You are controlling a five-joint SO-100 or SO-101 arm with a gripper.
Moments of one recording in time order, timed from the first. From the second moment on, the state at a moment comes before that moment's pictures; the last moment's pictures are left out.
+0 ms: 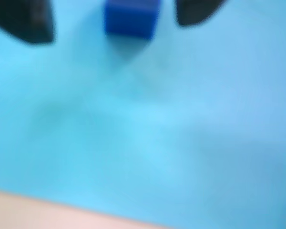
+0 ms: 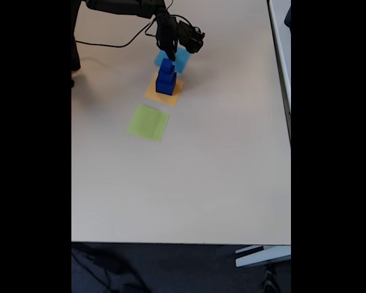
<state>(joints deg) -11.5 68.6 83.1 54.1 110.3</state>
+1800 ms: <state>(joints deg) 4.3 92.9 83.9 70.5 90.5</state>
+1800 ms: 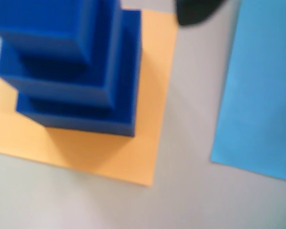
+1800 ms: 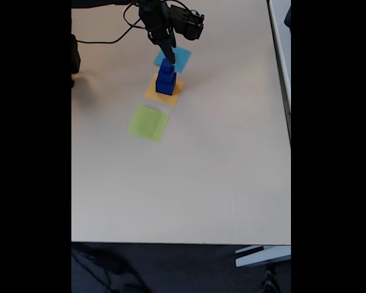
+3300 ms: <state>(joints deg) 5.4 92.9 90.1 71.0 88.9</state>
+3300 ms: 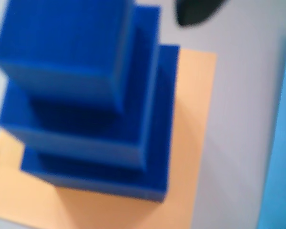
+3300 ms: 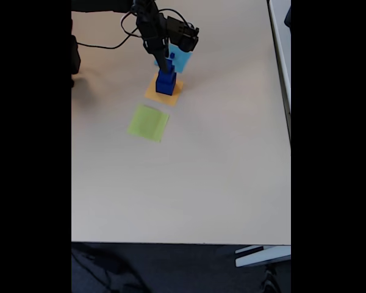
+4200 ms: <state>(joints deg) 6.7 93.0 91.2 71.0 88.2</state>
